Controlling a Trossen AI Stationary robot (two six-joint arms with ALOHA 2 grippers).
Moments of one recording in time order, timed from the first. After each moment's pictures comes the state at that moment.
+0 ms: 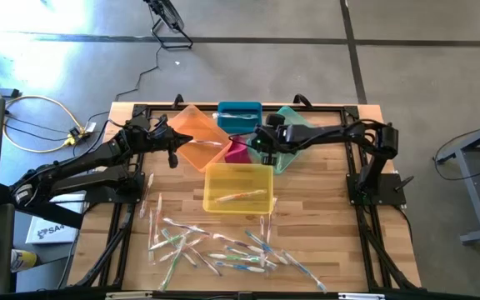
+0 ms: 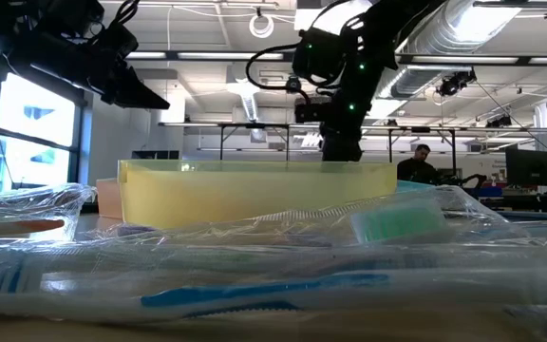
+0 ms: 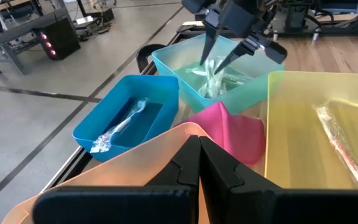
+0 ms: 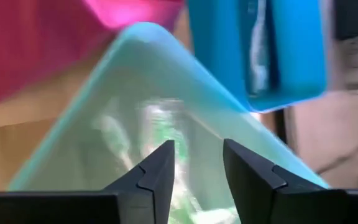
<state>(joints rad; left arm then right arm) 0.60 0.64 0.38 0.00 0.22 0.23 -0.25 1.80 1.21 -0.50 0.47 -0.27</state>
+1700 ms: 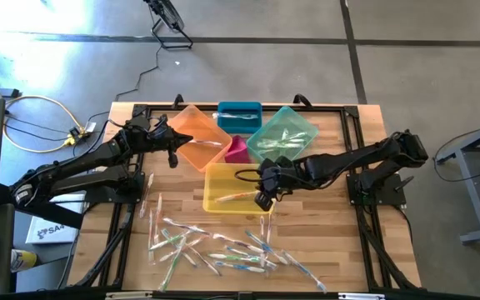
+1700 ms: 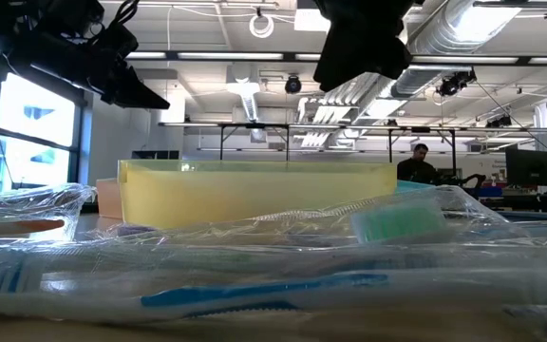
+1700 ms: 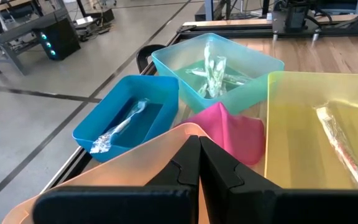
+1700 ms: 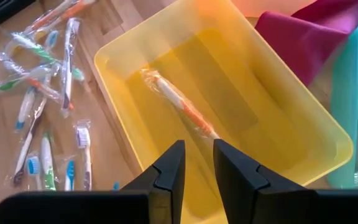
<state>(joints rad) 0.60 0.64 0.38 0.00 0.22 0.23 0.18 1.57 1.25 -0.58 0.23 0.72</state>
